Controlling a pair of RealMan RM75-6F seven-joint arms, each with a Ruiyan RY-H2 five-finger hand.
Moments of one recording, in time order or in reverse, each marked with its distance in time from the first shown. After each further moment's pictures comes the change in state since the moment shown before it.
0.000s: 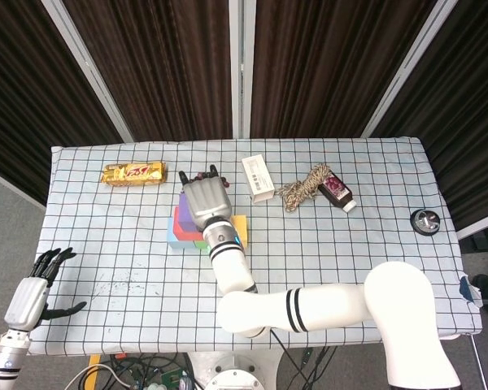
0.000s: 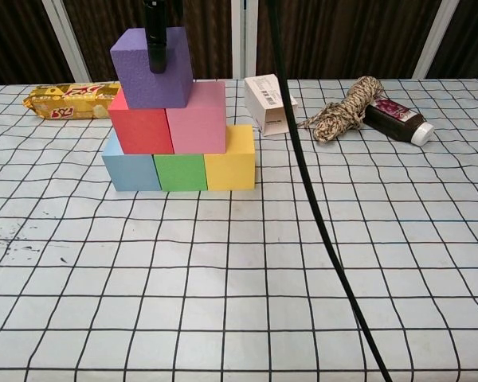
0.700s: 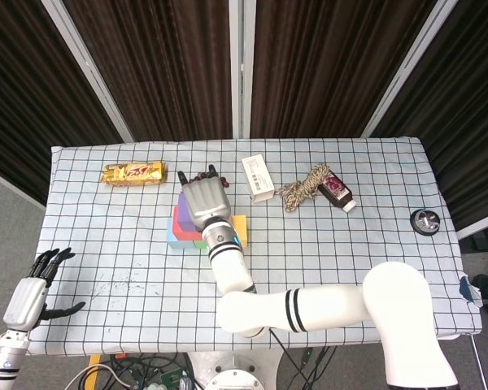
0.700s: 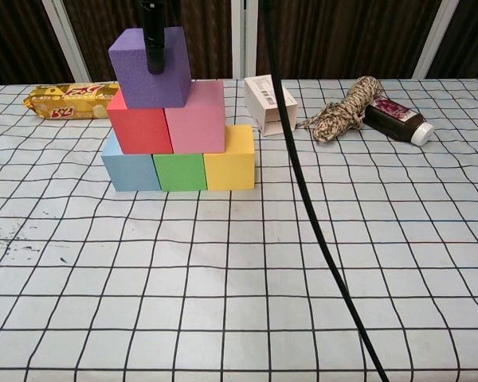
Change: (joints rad) left arm 0.003 -0.003 0.000 0.009 -0.002 0.000 -0.008; right arm -0.014 -0.020 0.012 0.012 -0.021 0.000 -0.011
